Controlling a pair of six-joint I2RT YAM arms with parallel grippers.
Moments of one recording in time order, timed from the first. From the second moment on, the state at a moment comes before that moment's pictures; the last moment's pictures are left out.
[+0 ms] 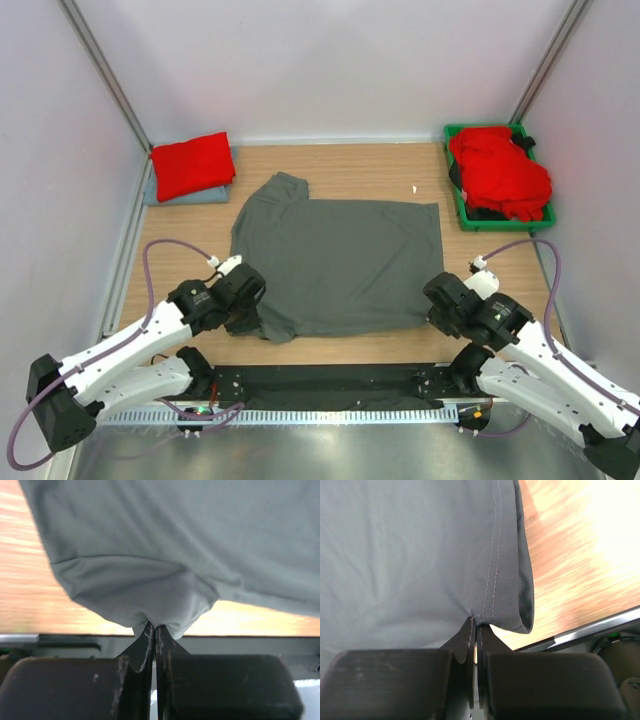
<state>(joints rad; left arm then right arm) -0.84 0.89 0.68 -0.97 -0.20 -1.05 0.76 0.65 0.63 -1.14 0.39 1.35</state>
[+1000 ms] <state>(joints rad) -0.45 1.53 1.33 -1.09 -0.18 -0.52 0.46 1.21 0.90 -0.84 0.35 0.84</state>
